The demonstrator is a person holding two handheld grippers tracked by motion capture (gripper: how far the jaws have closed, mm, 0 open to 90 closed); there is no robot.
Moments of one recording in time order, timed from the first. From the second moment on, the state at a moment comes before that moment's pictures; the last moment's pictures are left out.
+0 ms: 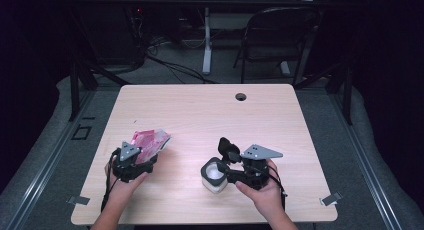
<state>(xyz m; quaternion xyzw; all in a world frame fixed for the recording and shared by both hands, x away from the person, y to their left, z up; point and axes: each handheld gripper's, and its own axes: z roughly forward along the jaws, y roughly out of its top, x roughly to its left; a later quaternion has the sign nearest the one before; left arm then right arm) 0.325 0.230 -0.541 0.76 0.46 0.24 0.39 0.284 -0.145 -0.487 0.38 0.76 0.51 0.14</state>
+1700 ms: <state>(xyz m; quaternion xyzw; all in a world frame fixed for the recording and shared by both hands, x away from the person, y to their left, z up) 0.309 0.166 -0.554 0.83 0.36 0.22 0.36 0.280 -0.153 -0.479 0.37 0.76 0.52 0.14</state>
